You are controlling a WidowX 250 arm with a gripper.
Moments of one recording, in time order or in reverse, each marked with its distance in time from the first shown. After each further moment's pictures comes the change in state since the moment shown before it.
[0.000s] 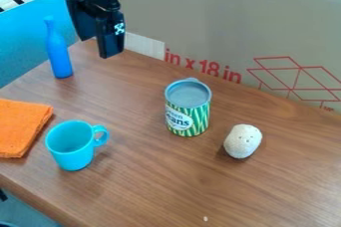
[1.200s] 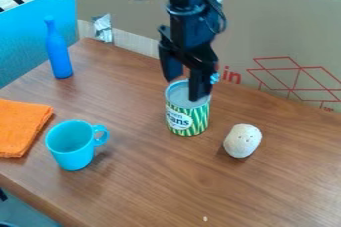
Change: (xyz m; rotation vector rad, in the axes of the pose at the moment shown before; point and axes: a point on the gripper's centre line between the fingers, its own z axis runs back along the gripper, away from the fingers) arm 0.069 -0.084 -0.055 -0.036 -0.021 -0.068
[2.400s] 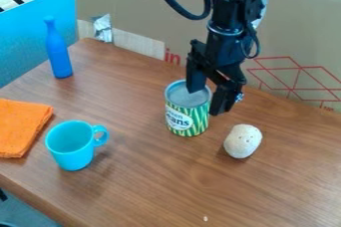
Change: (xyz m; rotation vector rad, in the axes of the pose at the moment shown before) arm 0.023 0.001 -0.032 0.070 0.159 -0.045
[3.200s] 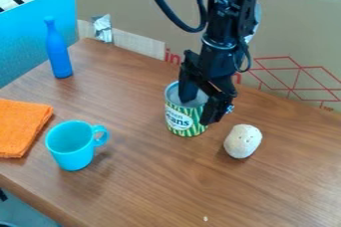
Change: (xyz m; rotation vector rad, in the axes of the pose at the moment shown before) arm -0.020 0.027 -0.021 0.018 0.074 0.077
